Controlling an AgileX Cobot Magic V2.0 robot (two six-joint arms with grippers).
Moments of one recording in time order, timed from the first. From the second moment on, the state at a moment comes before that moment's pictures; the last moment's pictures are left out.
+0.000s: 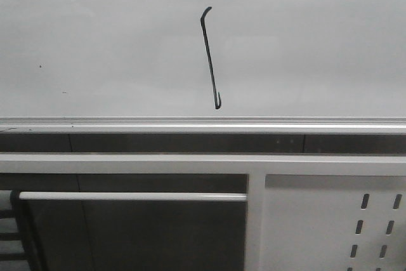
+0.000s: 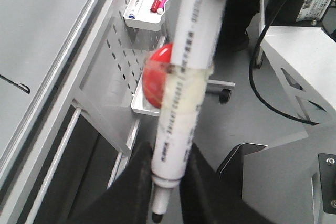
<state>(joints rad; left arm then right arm) -0.66 0.87 -0.82 -0.63 0.90 1.01 0.95 0.92 -0.76 1.16 0.25 -1.14</state>
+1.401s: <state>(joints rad) -1.02 0.96 -0.57 -1.08 -0.28 1.01 0.64 0.53 -0.57 1.11 0.27 -1.05</state>
